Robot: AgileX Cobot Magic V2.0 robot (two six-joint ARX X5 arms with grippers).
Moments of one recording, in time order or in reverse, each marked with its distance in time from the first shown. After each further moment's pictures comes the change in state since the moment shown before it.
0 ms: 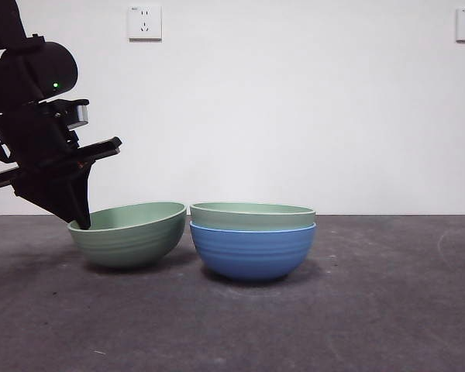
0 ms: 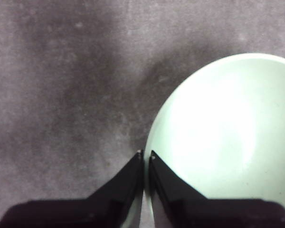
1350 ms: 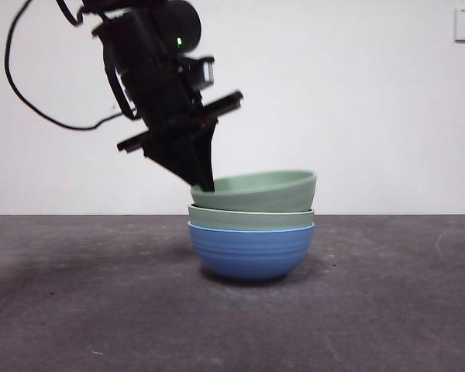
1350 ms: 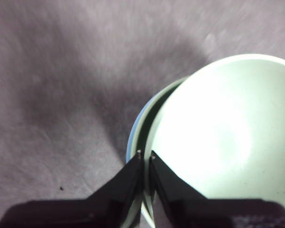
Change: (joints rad) left arm -0.348 0.129 0.325 -0.190 -0.005 0.041; right arm 0.000 0.000 0.000 -0.070 0.000 0.000
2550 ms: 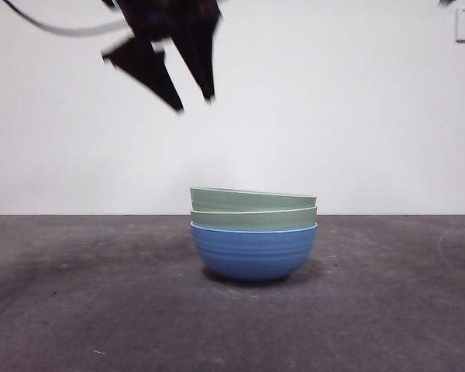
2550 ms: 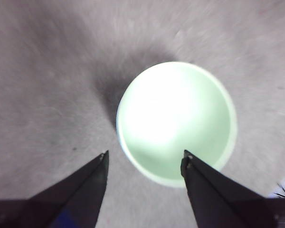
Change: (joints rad) left arm -0.014 -0.116 0.292 -0.419 -0.008 0.066; right arm 0.000 0.201 0.000 0.071 -0.002 0.000
